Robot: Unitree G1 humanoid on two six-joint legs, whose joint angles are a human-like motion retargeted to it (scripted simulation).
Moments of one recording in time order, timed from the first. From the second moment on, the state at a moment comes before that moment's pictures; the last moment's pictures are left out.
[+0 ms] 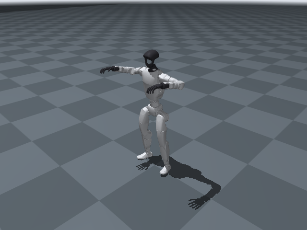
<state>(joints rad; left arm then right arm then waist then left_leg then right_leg) 0.34 1.47 0.63 -0.17 0.26 -0.16 -0.08 0.28 -1.26 -0.64 -0.05 0.01 -0.12 0.09 -0.01 -0.07 0.02 -0.09 0.10 0.32 0.20 -0.43 -0.07 -0.02 -0.23 -0.28 0.09 -0.29 0.19</state>
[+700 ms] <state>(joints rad) 0.21 1.45 0.54 -0.10 0.21 -0.15 -0.07 0.29 -1.28 -0.68 -0.06 0.01 -0.13 0.09 -0.09 -0.07 0.05 -0.18 0.10 0.25 0.39 -0.38 0.00 -0.07 -0.21 -0.31 0.07 -0.25 0.23</state>
